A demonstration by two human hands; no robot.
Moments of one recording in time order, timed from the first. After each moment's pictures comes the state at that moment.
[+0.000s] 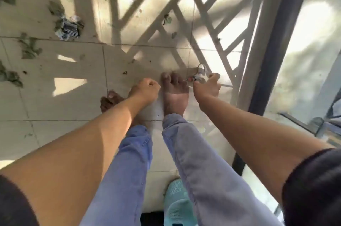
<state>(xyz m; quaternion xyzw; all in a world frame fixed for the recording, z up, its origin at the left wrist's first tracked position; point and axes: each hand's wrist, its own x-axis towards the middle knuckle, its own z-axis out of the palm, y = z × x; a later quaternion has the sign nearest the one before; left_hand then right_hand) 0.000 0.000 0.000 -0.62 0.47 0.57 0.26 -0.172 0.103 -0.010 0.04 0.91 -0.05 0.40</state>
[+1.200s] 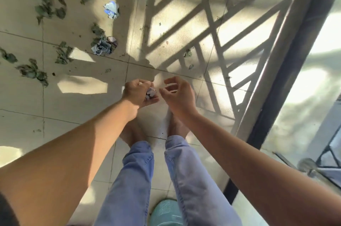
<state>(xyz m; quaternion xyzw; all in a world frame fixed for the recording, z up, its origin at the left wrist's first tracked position) 0.014 -0.083 0.059 -0.74 0.16 0.65 -0.03 -0.109 -0.018 0.061 -0.21 0.80 -0.18 0.53</state>
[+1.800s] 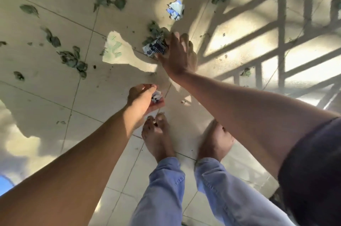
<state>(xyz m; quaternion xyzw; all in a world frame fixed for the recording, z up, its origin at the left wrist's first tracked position) 0.136 -0.114 0.014 -0.78 0.03 0.61 -0.14 0.015 -0.179 -0.058 -0.57 0.75 -0.04 0.33</state>
